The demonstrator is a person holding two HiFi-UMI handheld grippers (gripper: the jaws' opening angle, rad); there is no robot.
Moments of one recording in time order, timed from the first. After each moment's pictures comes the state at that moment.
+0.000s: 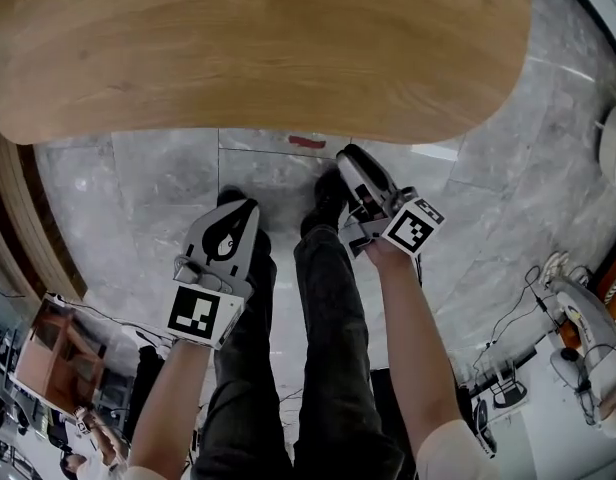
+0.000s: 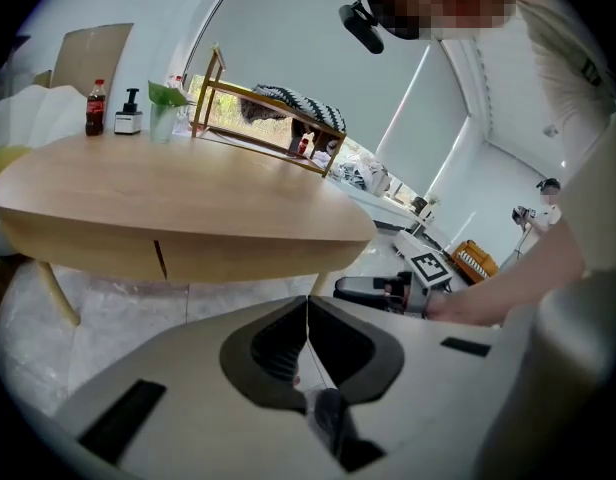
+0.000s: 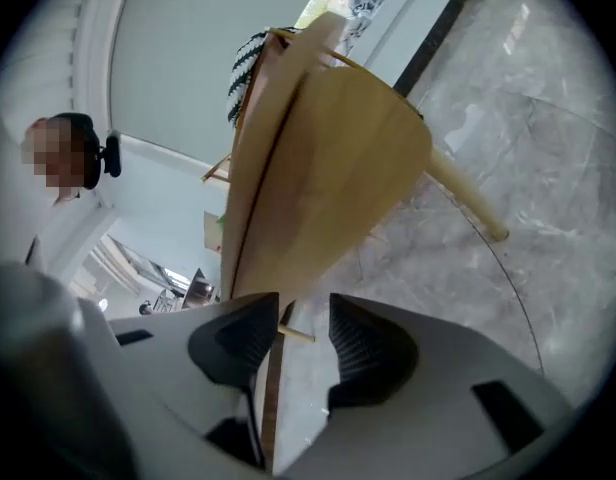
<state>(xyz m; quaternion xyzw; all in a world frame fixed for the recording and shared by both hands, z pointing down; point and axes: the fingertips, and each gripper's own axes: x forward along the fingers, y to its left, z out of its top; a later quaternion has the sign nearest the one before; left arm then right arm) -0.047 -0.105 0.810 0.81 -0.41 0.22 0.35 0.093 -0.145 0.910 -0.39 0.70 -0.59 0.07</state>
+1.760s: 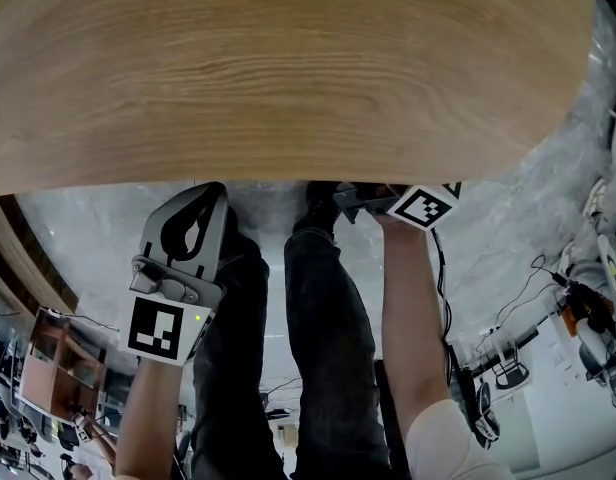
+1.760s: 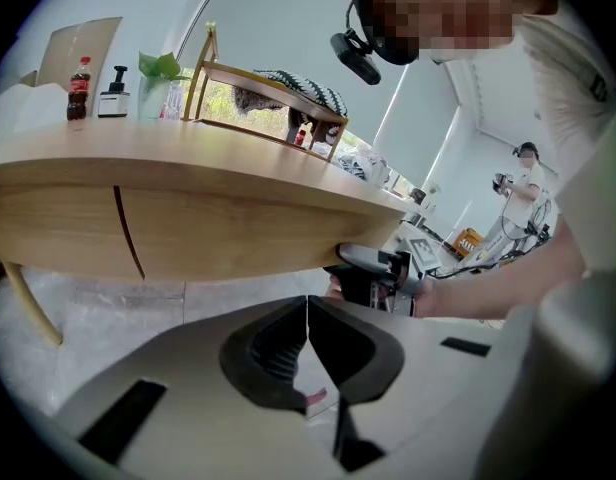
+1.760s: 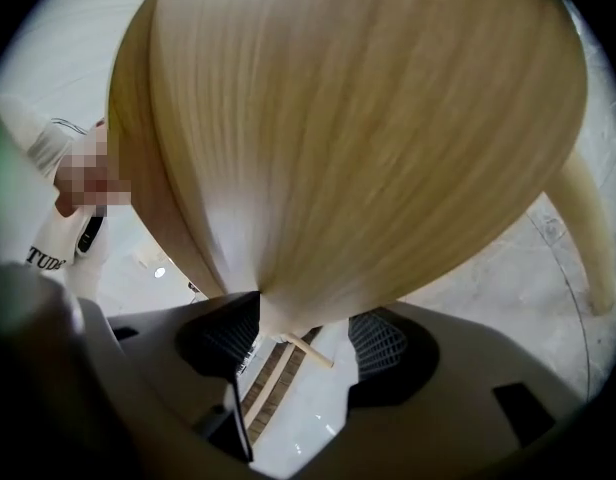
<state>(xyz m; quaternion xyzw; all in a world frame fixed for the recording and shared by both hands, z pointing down) -0.052 -0.136 0.902 0.82 -0.39 0.24 0.34 0.067 -0.218 0.943 -0.27 0.82 -0.48 0.15</state>
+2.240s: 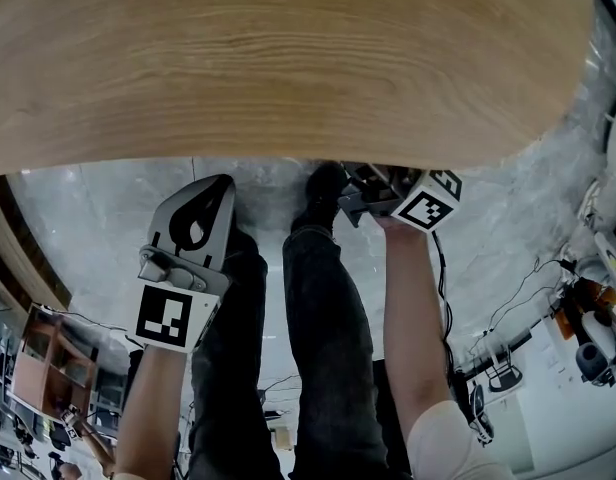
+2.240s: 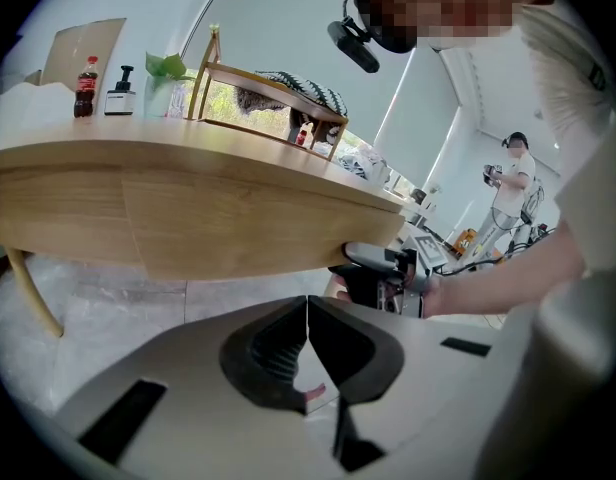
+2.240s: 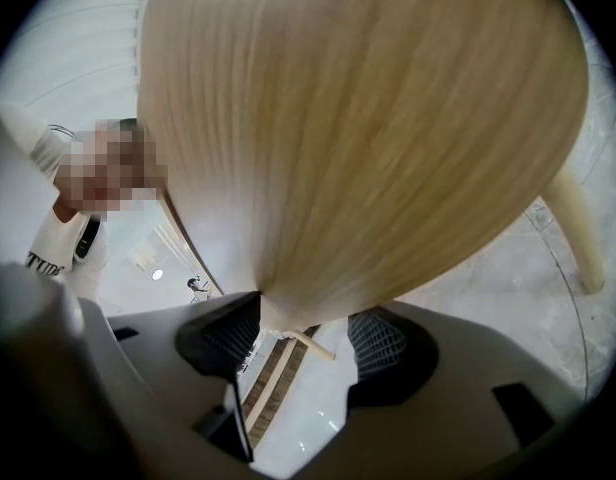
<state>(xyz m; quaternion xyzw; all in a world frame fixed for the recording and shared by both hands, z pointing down) -0.056 -0.125 0.904 0.82 -0.40 0.23 0.34 0.065 -0.199 0.942 -0.27 0.81 -0.49 0.14</state>
